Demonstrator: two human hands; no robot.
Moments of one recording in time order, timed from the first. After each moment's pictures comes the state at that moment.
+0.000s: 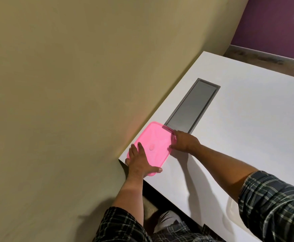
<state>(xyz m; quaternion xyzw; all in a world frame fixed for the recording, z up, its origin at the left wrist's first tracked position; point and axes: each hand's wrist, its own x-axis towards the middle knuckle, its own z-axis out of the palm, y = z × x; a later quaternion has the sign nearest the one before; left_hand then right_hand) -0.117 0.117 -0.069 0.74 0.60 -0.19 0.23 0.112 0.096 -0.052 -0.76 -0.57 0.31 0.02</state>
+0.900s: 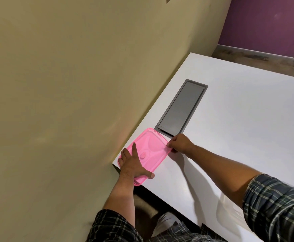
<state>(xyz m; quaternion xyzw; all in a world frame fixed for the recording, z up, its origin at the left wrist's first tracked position) -0.117 0.122 -0.052 0.76 0.58 -0.20 0.24 0.124 0.072 -0.054 -0.77 -0.32 0.49 0.26</state>
